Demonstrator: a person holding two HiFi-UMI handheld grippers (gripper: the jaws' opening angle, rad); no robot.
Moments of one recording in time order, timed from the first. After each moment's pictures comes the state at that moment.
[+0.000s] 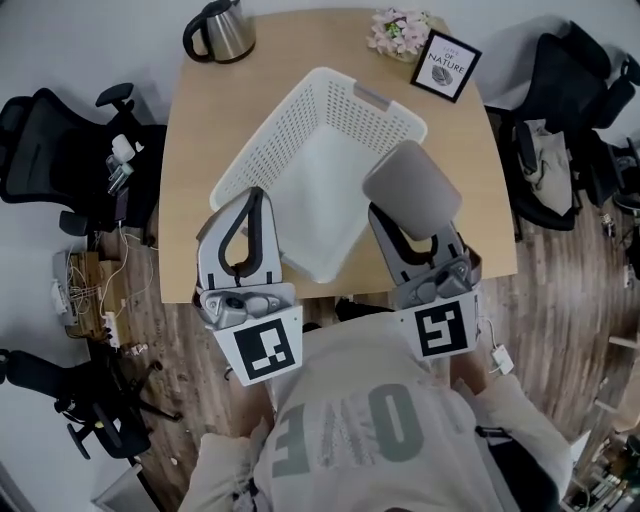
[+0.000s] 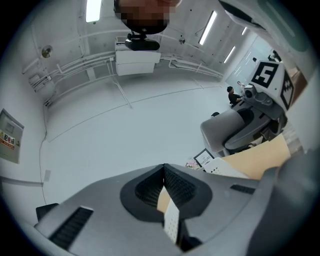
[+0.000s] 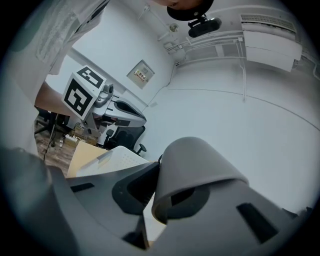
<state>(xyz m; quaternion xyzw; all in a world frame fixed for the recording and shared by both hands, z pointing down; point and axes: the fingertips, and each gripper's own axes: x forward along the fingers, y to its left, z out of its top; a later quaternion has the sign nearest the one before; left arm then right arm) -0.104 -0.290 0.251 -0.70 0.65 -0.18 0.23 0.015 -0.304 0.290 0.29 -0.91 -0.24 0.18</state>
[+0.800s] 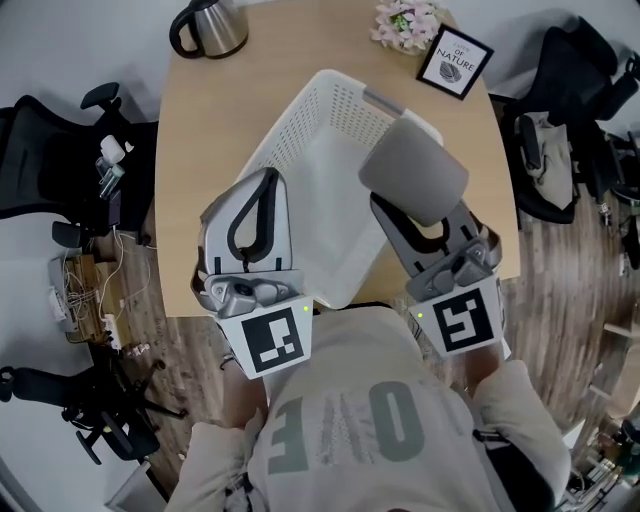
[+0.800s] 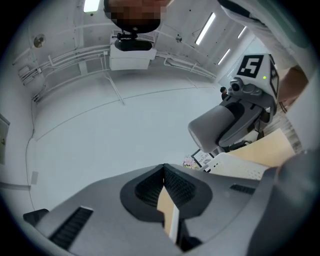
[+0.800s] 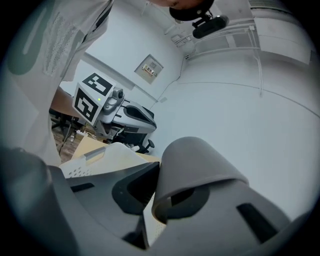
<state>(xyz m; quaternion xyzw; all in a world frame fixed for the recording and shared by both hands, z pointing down) -0.117 -0.359 0.254 -0.73 0.62 -0.19 0.23 -0.021 -0.355 0.281 0.22 -0.91 -0.26 0.22</state>
